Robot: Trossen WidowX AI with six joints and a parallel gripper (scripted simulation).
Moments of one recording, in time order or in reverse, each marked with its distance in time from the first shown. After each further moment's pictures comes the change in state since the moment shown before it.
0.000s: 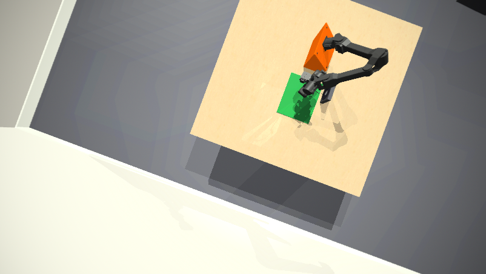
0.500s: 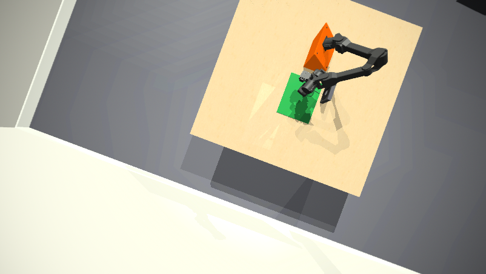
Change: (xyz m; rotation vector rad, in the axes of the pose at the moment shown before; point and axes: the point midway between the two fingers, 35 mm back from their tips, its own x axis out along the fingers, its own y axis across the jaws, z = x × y) arm -0.001 -0.001 0.006 0.011 0.005 0.001
